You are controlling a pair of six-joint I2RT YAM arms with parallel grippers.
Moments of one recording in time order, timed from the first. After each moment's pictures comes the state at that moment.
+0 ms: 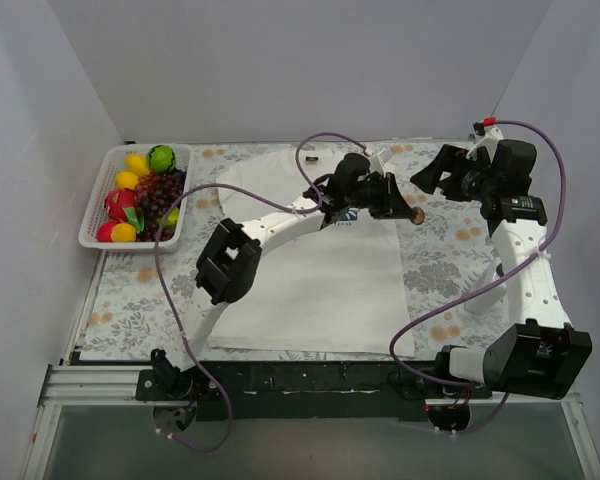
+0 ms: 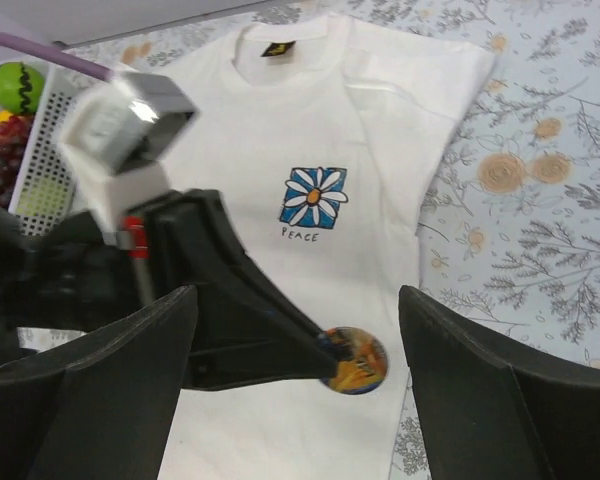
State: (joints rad) left arm -0.83 2.36 1.99 0.06 0.56 -0.91; right arm -0.10 1.28 1.22 -0.44 -0.51 0.27
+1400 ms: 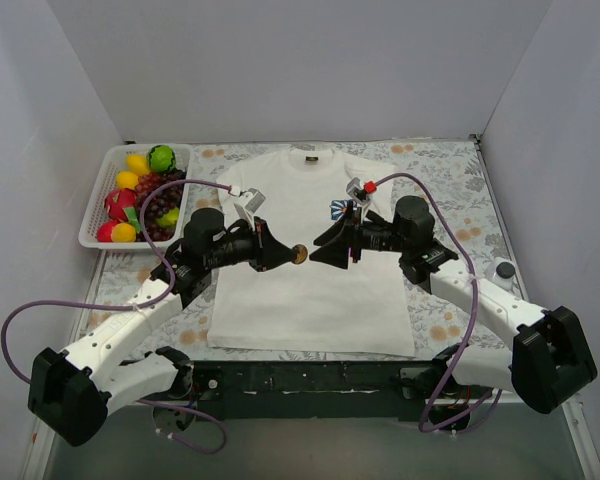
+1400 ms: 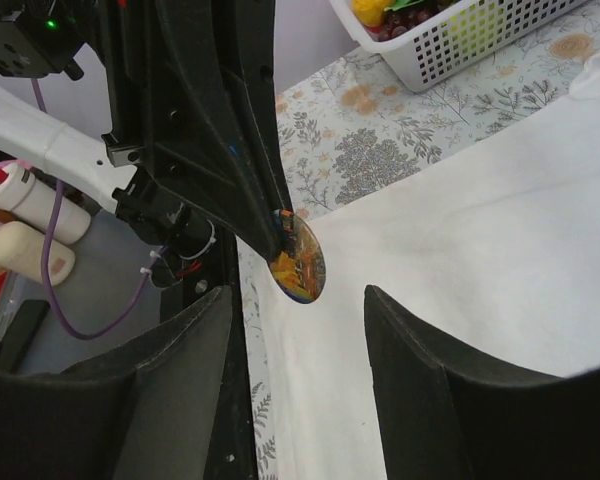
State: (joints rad) left arm -0.57 1.02 0.76 -0.02 0.57 -0.52; right arm 0.57 1.21 0.74 0.38 -0.88 0.41
